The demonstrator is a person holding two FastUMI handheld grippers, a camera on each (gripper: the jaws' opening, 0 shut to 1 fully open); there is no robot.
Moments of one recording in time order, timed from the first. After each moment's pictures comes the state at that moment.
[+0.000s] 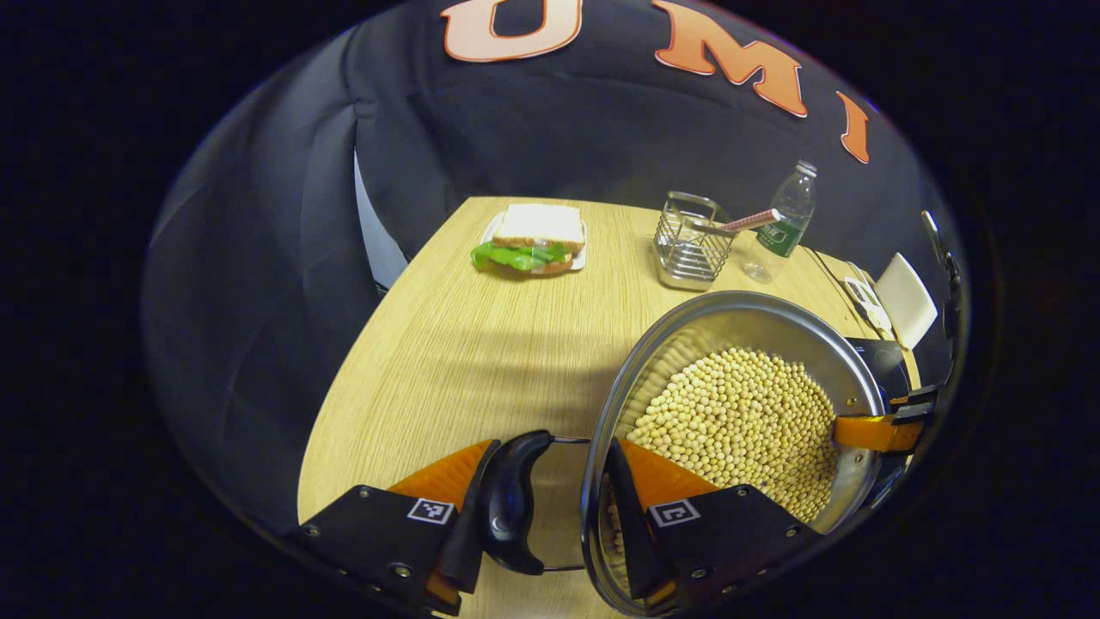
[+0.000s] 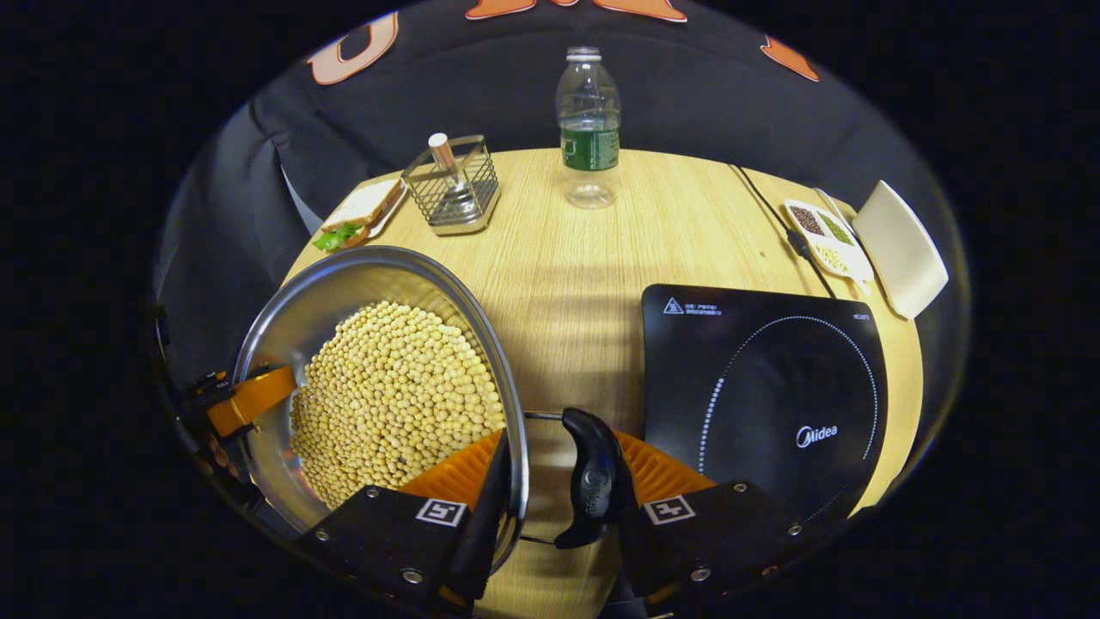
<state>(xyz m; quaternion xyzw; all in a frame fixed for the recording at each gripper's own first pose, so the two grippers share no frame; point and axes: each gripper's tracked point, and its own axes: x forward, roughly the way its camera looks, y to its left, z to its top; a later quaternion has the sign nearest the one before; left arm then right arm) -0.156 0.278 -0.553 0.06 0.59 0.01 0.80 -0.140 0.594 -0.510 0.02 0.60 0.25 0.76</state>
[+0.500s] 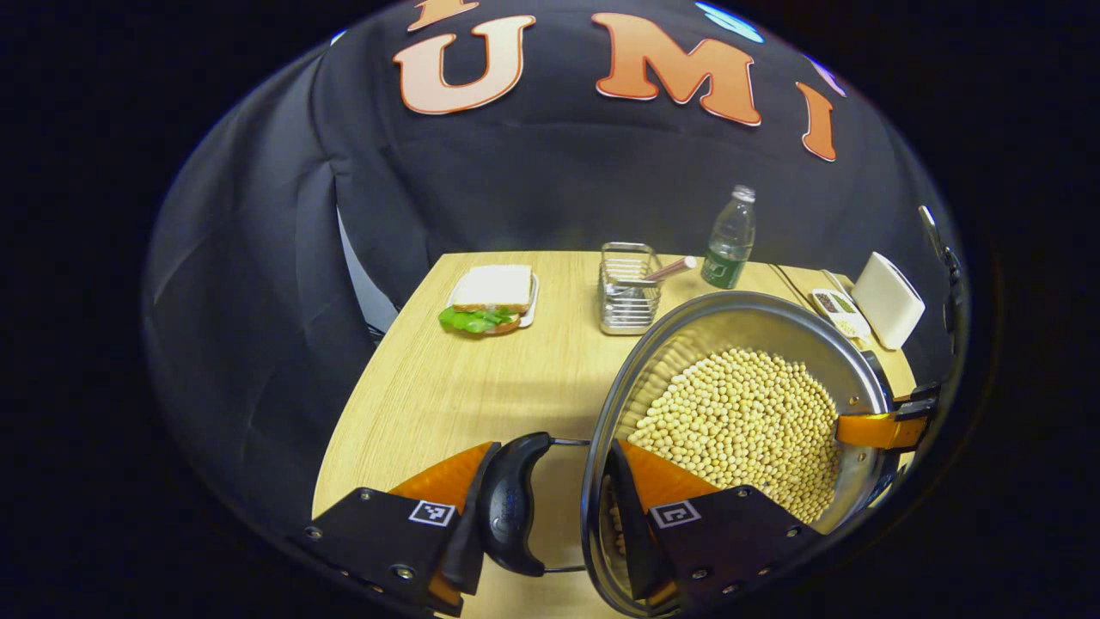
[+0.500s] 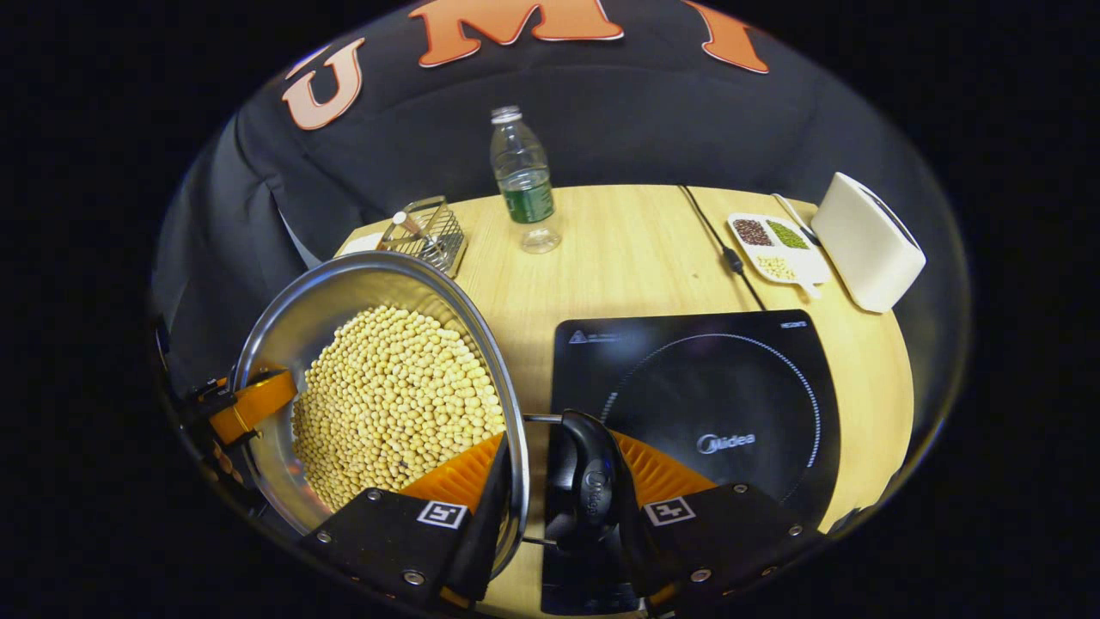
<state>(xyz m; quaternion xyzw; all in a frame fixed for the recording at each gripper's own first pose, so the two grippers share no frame) -0.142 0.260 -0.526 0.09 0.56 -0.01 0.83 -0.131 0.575 -0.505 0.05 0.57 0.24 0.78</state>
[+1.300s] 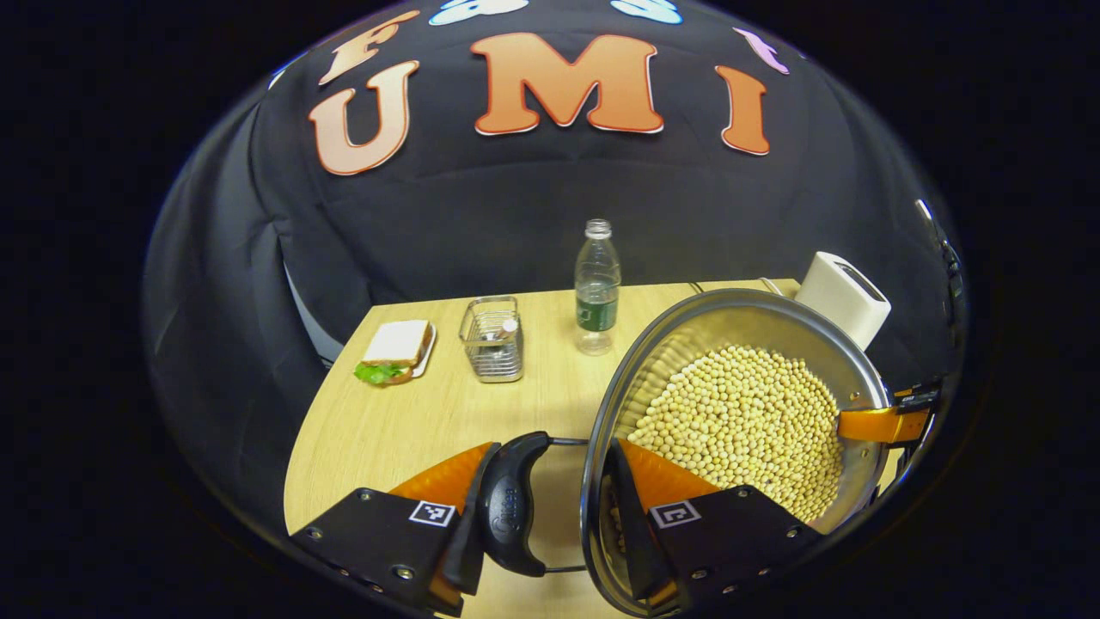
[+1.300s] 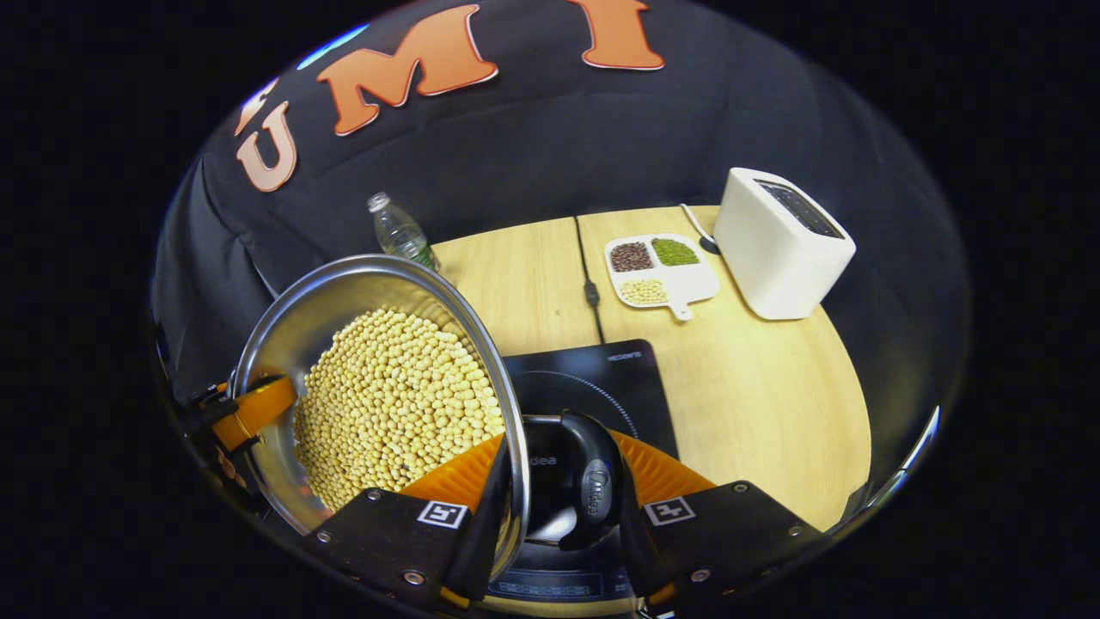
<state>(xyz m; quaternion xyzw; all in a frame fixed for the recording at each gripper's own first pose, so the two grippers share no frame) -0.128 0.214 -0.507 0.11 0.53 -0.07 0.83 -0.122 0.534 -0.483 0.09 0.56 0.18 0.80</state>
